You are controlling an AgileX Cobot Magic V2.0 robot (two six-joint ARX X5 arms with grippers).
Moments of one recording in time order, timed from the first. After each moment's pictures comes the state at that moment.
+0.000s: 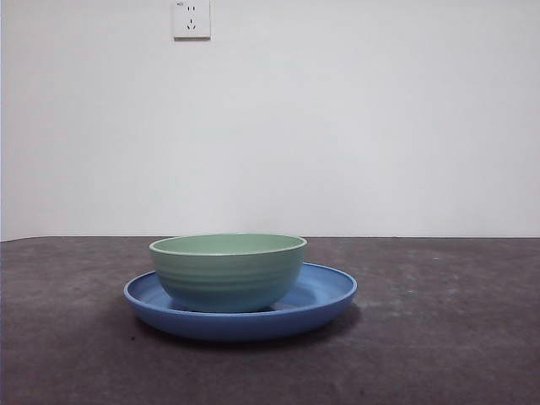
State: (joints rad) left arm -0.02 0.00 0.03 -0.18 0.00 0.01; right arm 0.35 0.48 1.04 -1.19 -0.34 0.11
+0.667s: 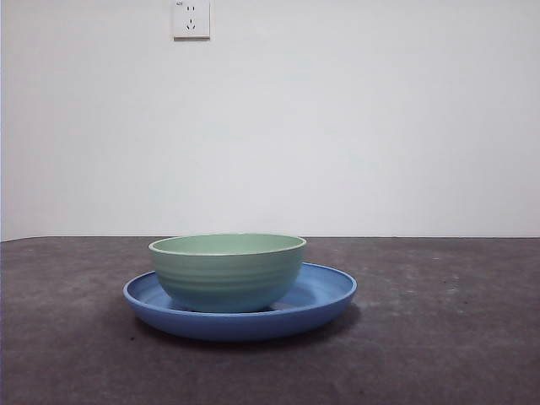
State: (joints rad) left arm -0.02 0.00 0.03 -0.18 0.00 0.01; right arm 0.27 0.45 1.04 -1.17 -0.34 0.11
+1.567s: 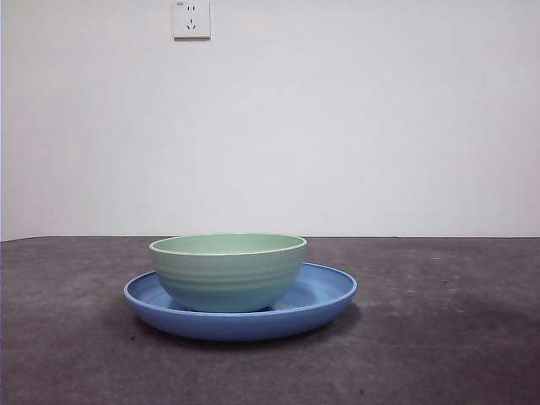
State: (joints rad) left arm -0.02 0.00 0.03 -0.18 0.00 0.01; right arm -0.05 0.01 0.05 -0.07 -0.05 -0.02
